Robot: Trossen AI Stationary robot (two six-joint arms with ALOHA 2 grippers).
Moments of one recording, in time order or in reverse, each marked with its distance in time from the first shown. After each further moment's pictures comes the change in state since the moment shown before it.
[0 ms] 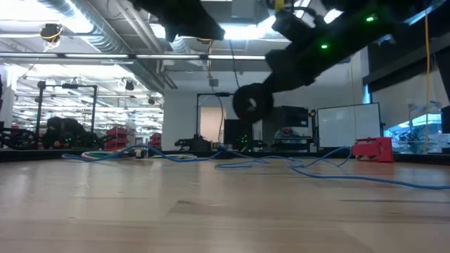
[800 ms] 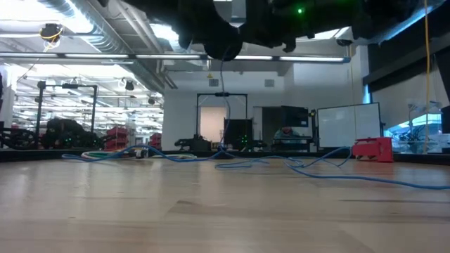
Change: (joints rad) left arm 0.007 0.106 0.001 0.132 0.053 0.054; right arm -0.092 -0.002 0.001 0.633 -0.190 -0.273
